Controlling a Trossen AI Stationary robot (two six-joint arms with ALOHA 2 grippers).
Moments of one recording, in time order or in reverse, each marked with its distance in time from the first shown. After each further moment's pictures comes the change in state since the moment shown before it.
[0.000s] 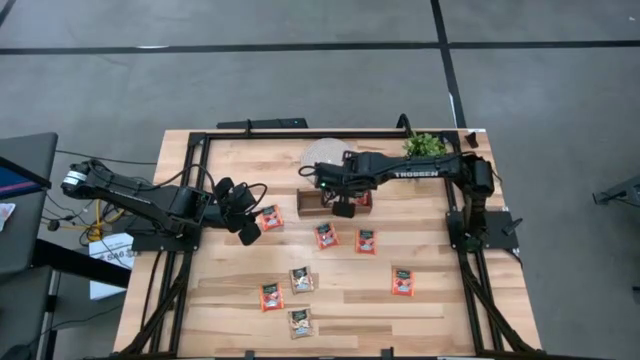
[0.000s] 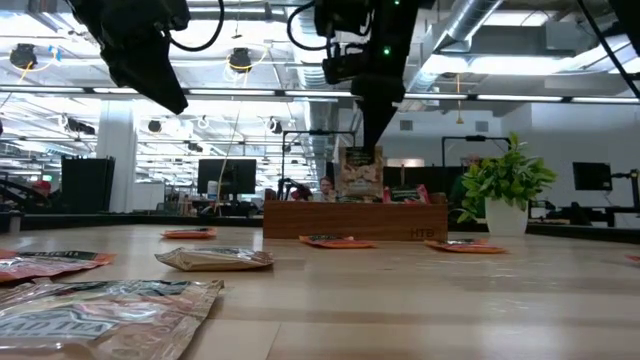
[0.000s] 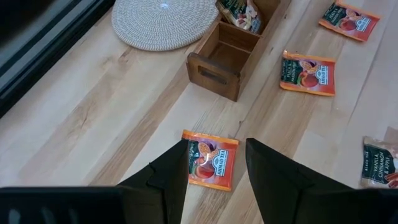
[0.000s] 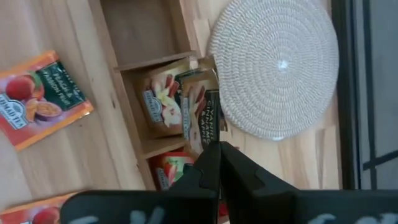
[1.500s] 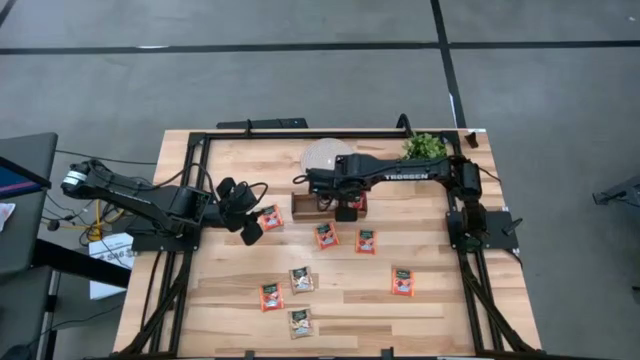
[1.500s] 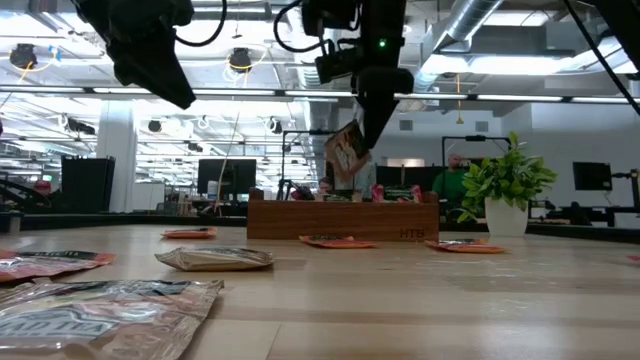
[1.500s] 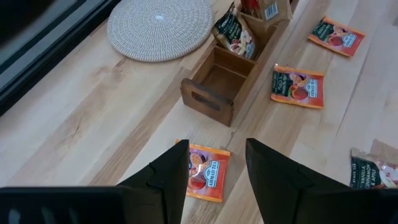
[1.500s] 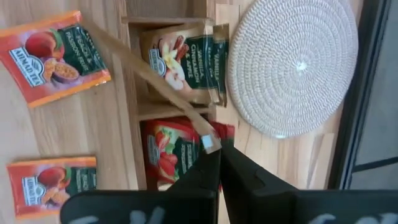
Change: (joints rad) left arm 0.000 0.000 0.000 0.052 -0.004 0.007; right arm 0.029 0.096 0.156 -0.173 -0.018 -0.114
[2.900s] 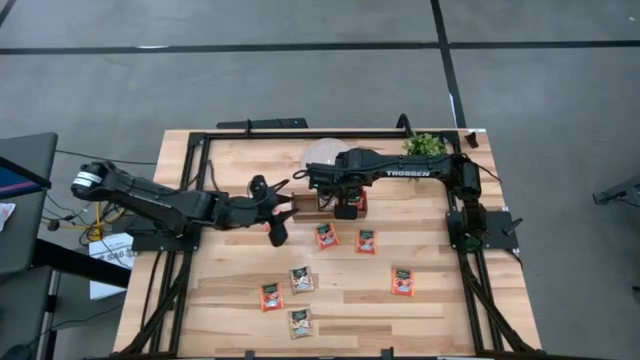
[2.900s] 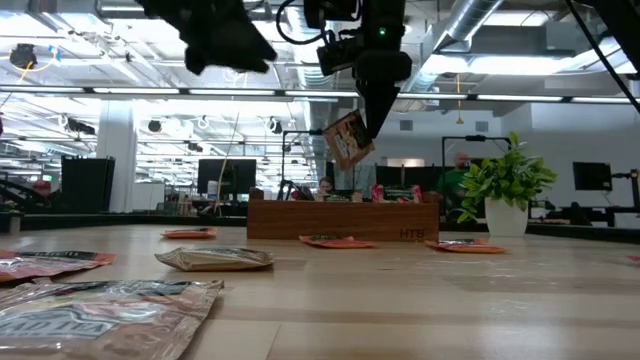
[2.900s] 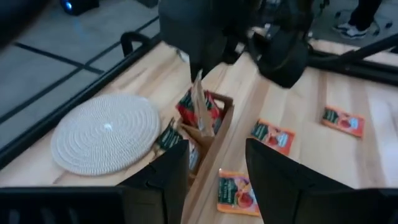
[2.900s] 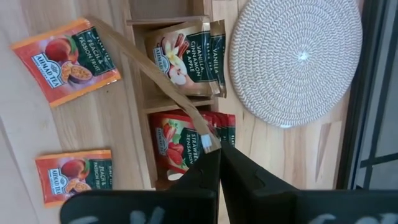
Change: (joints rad) left arm 0.037 0.165 0.000 0.621 0.008 0.286; right arm -0.014 0.003 0.072 -0.082 -0.044 0.054
